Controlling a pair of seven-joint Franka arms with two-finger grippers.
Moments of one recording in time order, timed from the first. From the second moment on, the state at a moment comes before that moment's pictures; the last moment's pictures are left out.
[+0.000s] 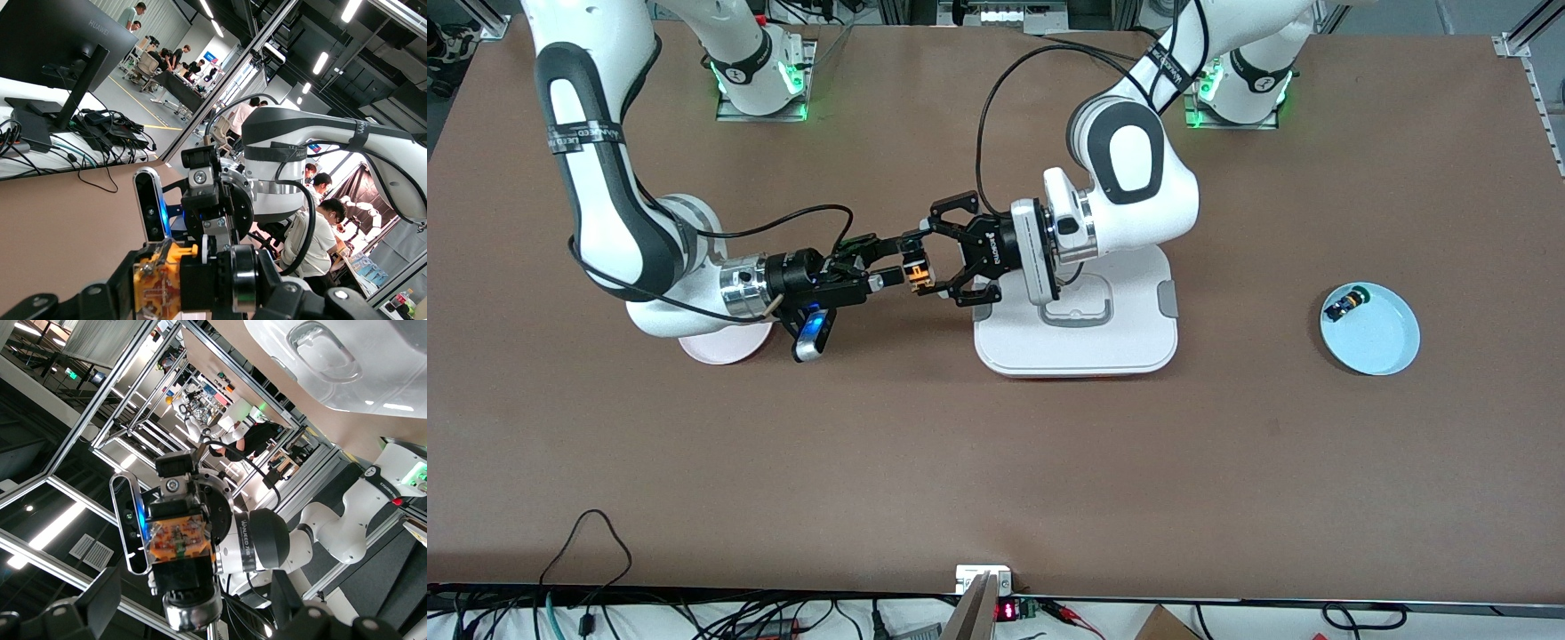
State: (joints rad) left arm -0.33 0.49 -0.43 -1.62 -1.90 2.51 1.60; right arm 0.30 0.48 -0.08 -1.78 1.71 1.52 0.18
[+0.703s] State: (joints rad) left arm -0.33 0.49 -0.42 -1.62 -1.90 2.51 1.60; right arm 0.32 0.49 -0.07 -1.78 1.73 1.52 0.18
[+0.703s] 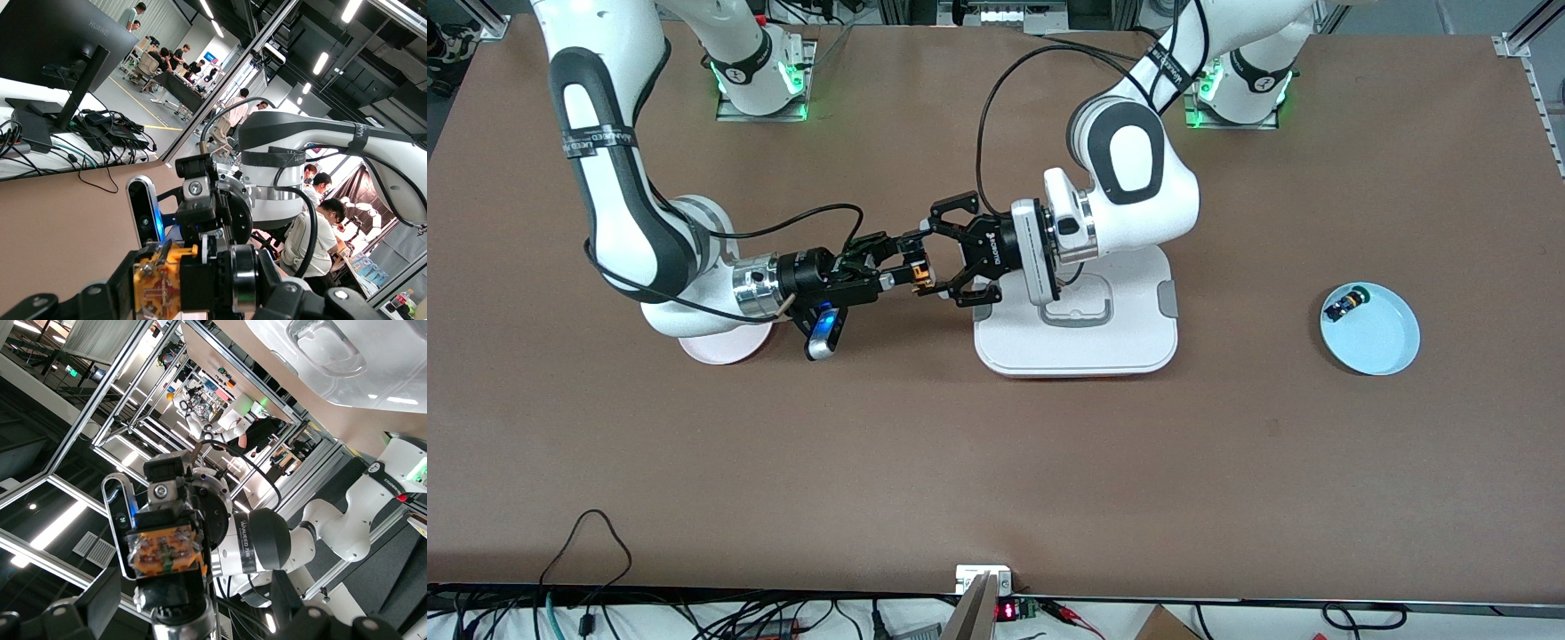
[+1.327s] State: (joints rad) left arm -0.33 0.49 -0.42 -1.62 -1.90 2.51 1.60; right arm 0.33 0.51 -0.07 -1.75 1.75 1.52 0.17
